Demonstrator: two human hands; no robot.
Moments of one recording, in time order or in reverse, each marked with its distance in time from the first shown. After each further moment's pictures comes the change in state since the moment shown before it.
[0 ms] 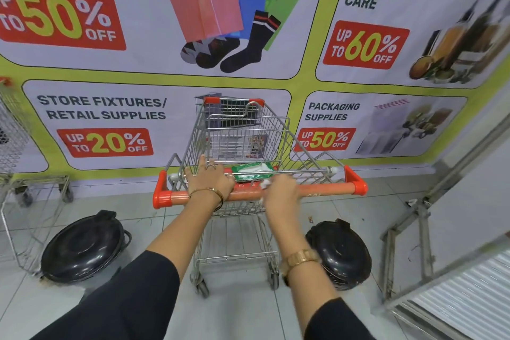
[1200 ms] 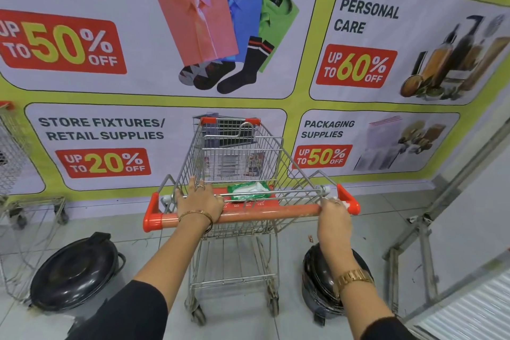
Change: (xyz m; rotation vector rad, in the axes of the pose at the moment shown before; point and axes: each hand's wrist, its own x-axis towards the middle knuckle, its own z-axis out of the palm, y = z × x) left_hand -0.001 -0.002 0.001 -0.023 0.043 -0.041; right_hand 0.029 0.091 -0.052 -0.233 0.100 0.010
